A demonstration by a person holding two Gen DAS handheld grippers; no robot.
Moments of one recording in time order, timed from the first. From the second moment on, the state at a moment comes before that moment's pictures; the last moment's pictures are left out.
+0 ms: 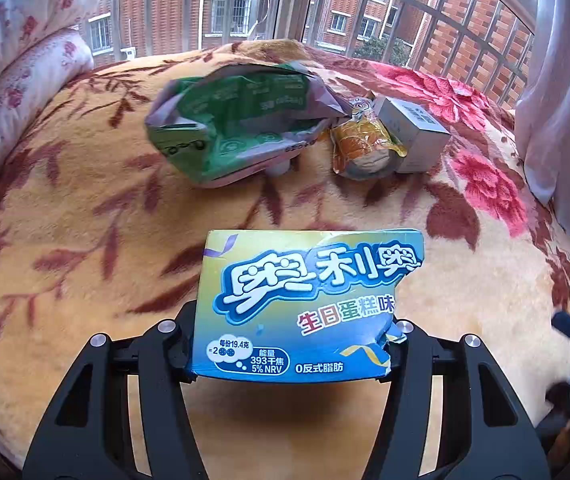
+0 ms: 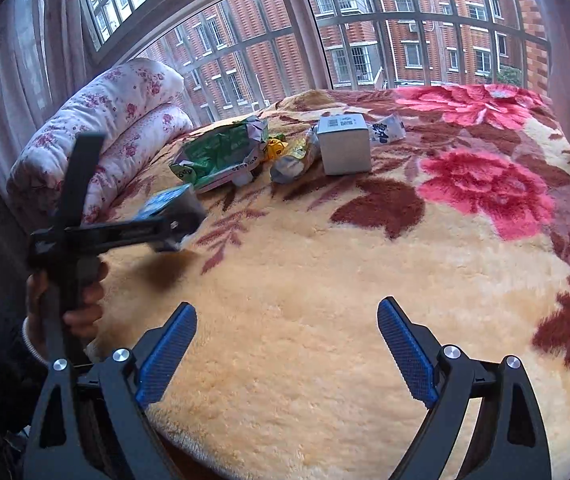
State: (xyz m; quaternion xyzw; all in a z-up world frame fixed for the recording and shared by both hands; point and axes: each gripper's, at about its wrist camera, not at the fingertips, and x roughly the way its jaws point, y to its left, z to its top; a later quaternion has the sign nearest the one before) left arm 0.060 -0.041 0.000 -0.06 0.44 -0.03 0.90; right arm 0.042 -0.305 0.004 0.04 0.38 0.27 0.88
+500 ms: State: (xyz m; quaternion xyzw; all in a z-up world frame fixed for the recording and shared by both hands) left arm 0.003 -0.009 -0.020 -0.01 0.41 0.03 0.91; right arm 0.201 -0.258 0.018 0.06 0.34 0.16 0.92
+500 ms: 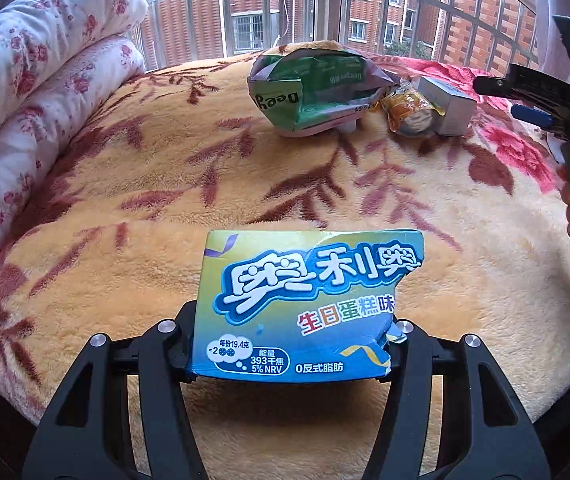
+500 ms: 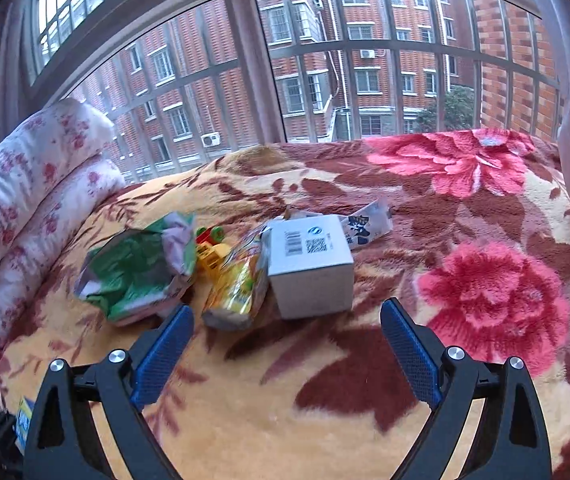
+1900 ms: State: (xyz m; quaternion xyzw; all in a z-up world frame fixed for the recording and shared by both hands) left arm -0.067 0.005 0.013 -0.03 0.40 -0.04 0.92; right arm -0.020 -0.280 0.052 0.04 0.33 0.27 0.90
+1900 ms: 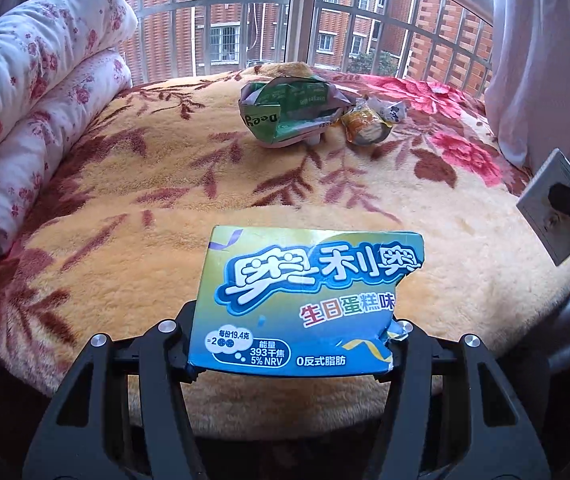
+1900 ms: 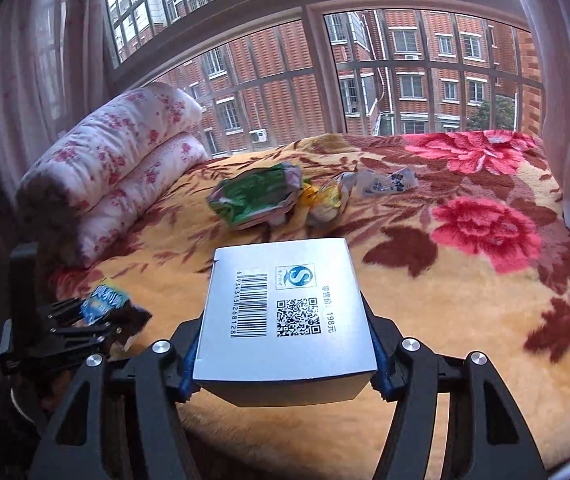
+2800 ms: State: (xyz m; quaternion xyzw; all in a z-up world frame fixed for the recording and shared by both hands) left arm -0.164 -0.026 -0.113 0.06 0.56 -0.10 0.82; right arm -0.145 -0.236 -0.091 0.00 0.52 0.34 0.79
